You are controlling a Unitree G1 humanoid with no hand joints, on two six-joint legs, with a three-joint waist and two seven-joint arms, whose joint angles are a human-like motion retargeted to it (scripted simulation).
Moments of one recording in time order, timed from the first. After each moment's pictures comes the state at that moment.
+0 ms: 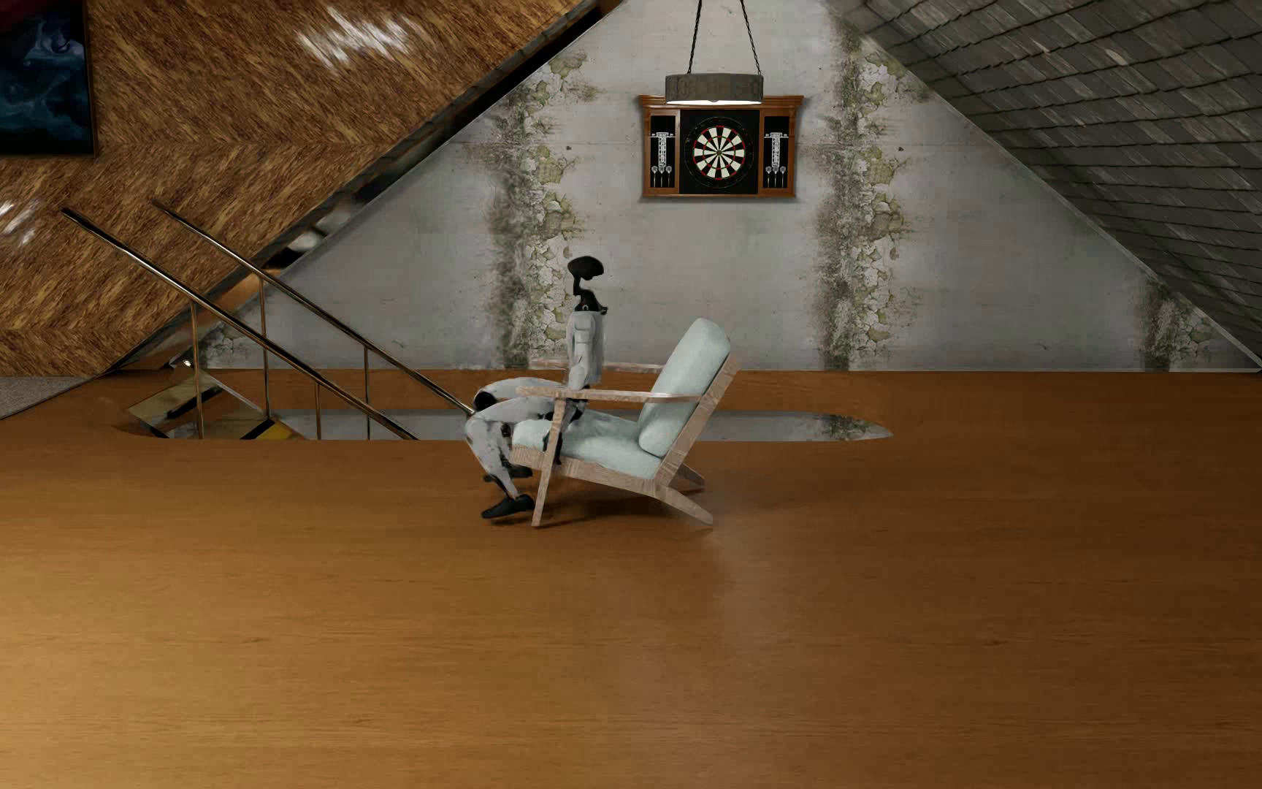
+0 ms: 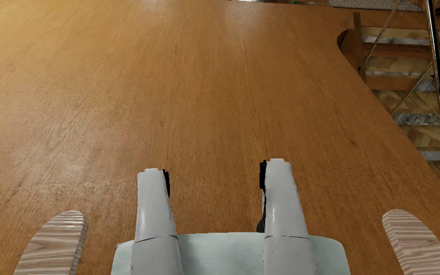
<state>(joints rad) -0.95 -1.04 -0.01 0.19 -0.10 -0.04 -0.19 0.12 0.54 1.96 1.95 0.03 0.01 -0.34 -0.20 0.39 -0.27 -0.13 0.14 -0.25 0.22 1.13 1.20 0.19 -0.22 -0.02 -0.08 -0.16 0.15</state>
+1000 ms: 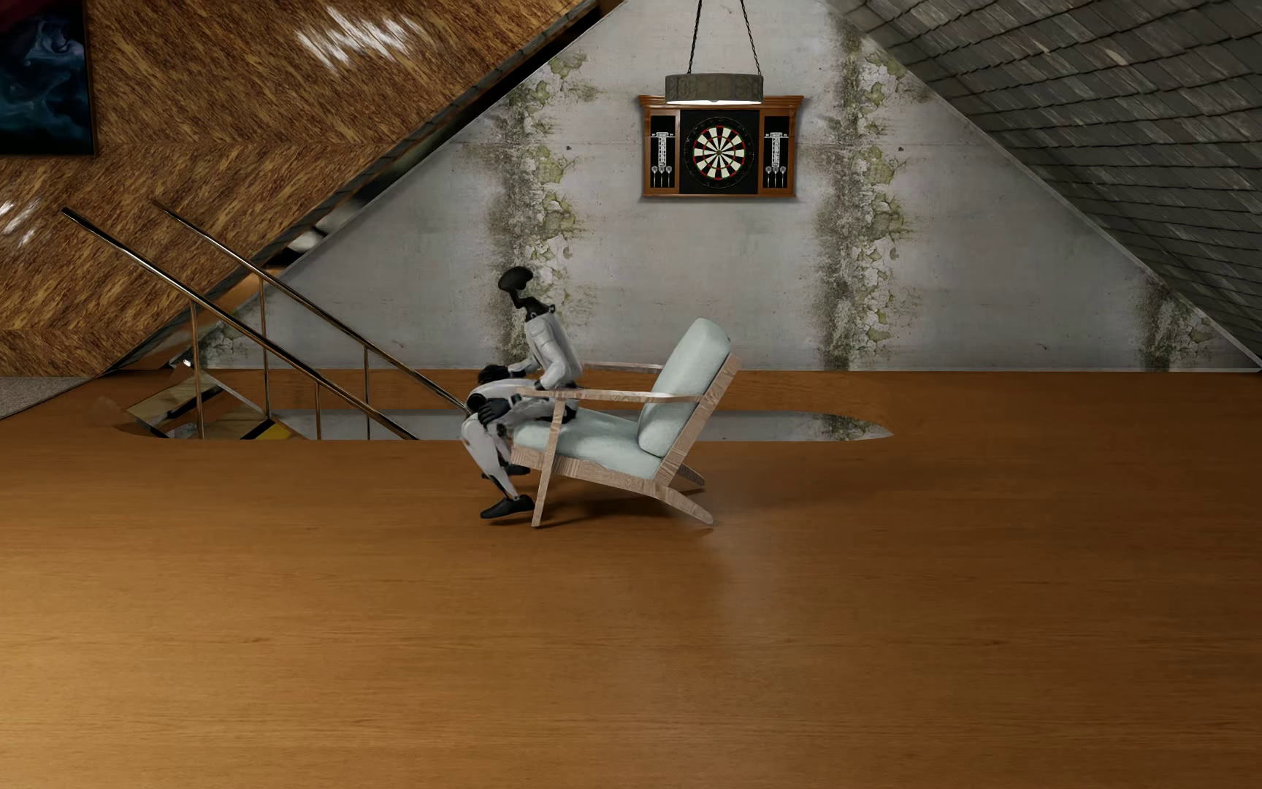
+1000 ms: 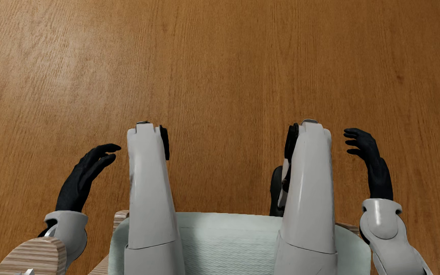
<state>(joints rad) -1.31 -1.36 0.01 0.13 -0.16 -0.02 -0.27 0.17 0.69 2.02 2.00 0.13 0.01 -0.37 -0.26 0.71 -0.49 -0.14 0.23 -0.14 0.06 -0.05 0.09 0.17 0.03 -0.12 -0.23 0.35 -0.35</state>
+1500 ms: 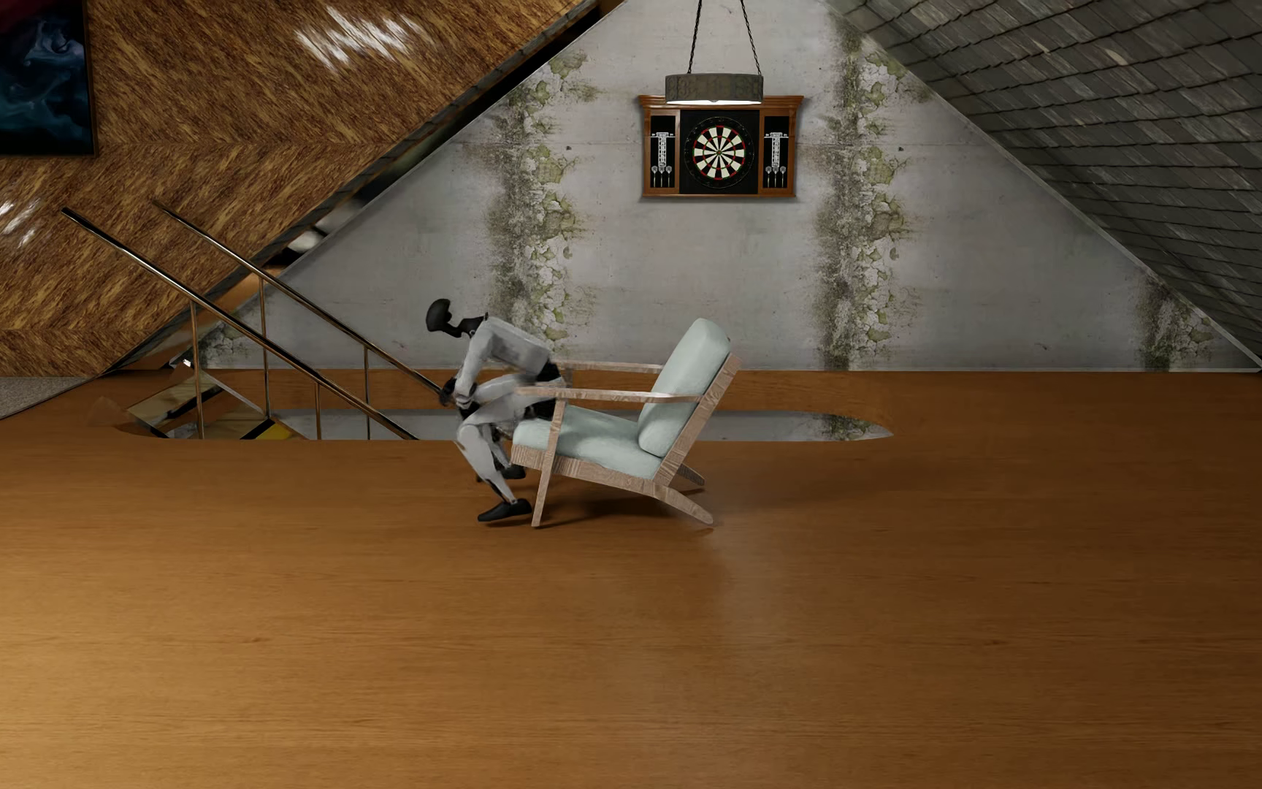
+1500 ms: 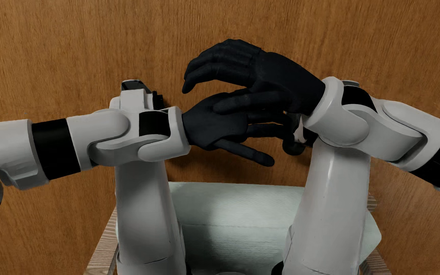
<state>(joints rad) -1.47 -1.52 0.01 0.09 -0.12 0.02 -0.23 0.16 0.91 1.79 1.77 -1.35 -1.12 -0.41 -0.32 0.97 -1.01 -0.13 0.21 -1.43 0.97 -0.17 -0.23 0.24 0.04 -0.32 -0.39 0.43 -0.25</state>
